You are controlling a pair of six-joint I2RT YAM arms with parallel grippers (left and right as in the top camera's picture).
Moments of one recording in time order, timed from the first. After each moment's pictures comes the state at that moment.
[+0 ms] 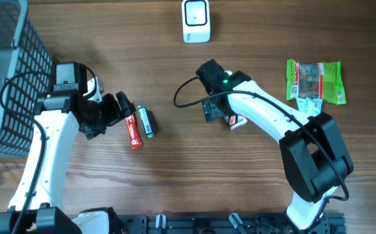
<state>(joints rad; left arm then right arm) 0.07 1.42 1.08 -1.01 0.31 -0.39 0.56 1.92 1.31 -0.83 0.27 0.36</state>
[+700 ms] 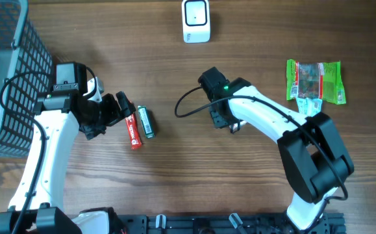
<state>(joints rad) 0.07 1.42 1.08 -1.01 0.31 -0.39 0.56 1.92 1.23 -0.81 0.23 0.24</state>
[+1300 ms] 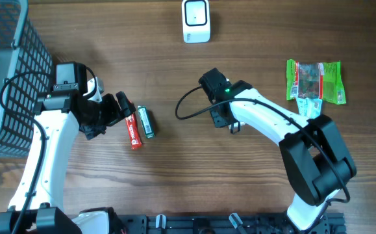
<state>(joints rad) 0.07 1.42 1.08 -1.01 0.31 -0.39 0.56 1.90 1.19 -0.75 0.25 0.23</state>
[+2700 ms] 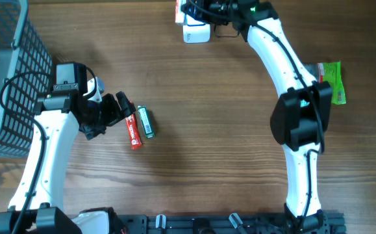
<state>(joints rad) 0.07 1.42 1.08 -1.01 0.31 -0.39 0.29 2.38 2.21 -0.40 -0.72 0.55</state>
